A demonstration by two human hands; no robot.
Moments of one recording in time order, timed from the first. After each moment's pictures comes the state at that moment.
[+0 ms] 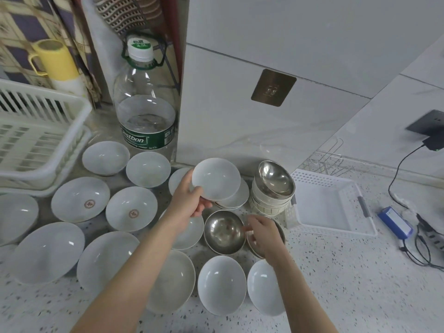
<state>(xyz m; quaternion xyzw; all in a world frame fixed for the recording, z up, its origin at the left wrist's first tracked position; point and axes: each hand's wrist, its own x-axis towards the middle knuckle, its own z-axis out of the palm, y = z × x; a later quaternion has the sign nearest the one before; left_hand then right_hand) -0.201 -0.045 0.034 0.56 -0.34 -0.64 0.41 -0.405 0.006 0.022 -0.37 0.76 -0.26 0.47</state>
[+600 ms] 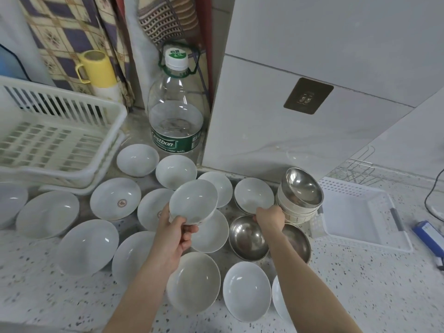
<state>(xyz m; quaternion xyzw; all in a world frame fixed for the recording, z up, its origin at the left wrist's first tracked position) -0.134 0.022 0.015 0.56 -0.13 -0.65 0.50 -0.360 -0.061 -0.015 -0.32 0.85 -0.23 0.36</state>
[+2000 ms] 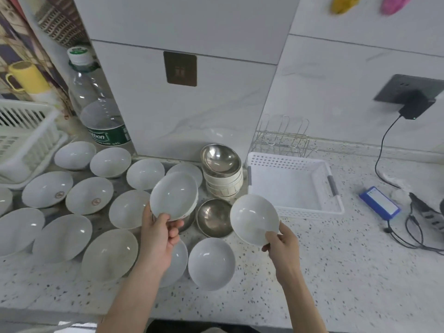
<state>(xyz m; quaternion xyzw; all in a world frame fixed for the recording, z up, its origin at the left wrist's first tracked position) -0.324 0.074 0.038 0.56 -0.15 -0.58 0.57 -0.574 0.097 0.025 -0.33 0.70 -0.44 0.46</state>
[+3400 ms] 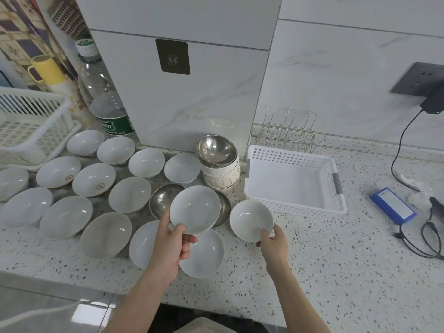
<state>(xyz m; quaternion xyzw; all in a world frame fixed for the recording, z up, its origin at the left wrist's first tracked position) -0.382 0.118 0.030 0.63 -0.21 -0.57 0.48 -0.607 0.083 -0.048 -0.32 0.74 -0.35 0.47</state>
